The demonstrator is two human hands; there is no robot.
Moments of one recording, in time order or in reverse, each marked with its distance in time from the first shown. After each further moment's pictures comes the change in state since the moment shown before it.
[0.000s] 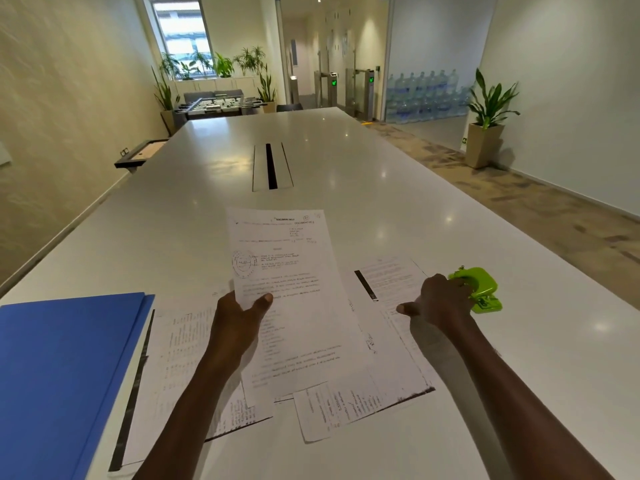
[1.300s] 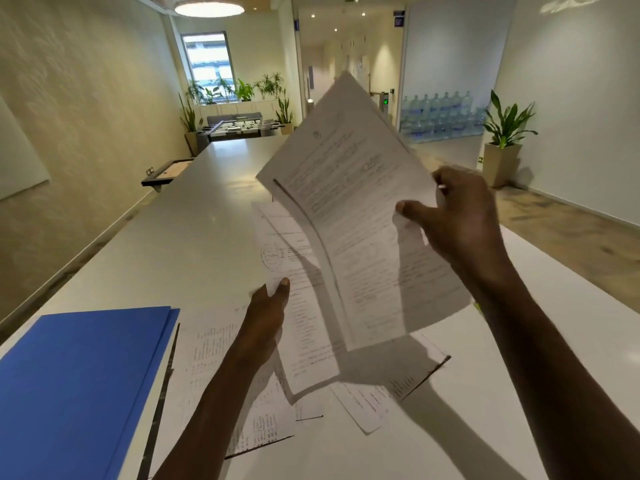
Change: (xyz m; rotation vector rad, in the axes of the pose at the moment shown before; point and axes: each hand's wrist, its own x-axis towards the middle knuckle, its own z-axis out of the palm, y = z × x) left_hand 0.013 0.041 0.011 -0.293 -0.148 -0.137; right_hand -0.082 -0.059 -0.172 0.915 0.589 -0.449
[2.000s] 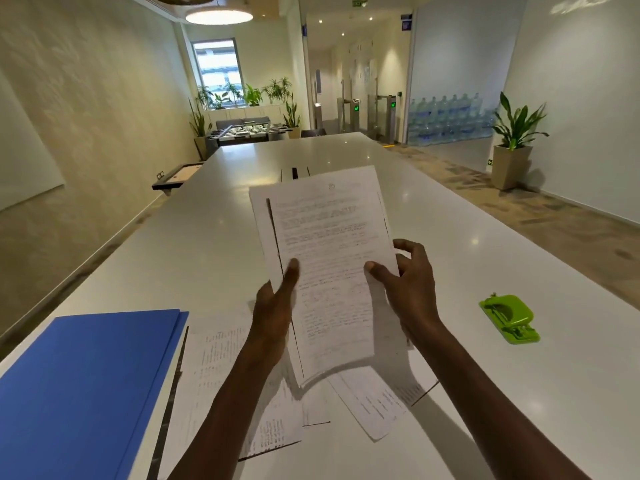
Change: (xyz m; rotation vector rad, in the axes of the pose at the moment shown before) left_hand -0.018 0.020 0.012 -0.037 -0.034 0.185; right_hand -0.054 0.063 0.092 0.571 -0.146 0.326
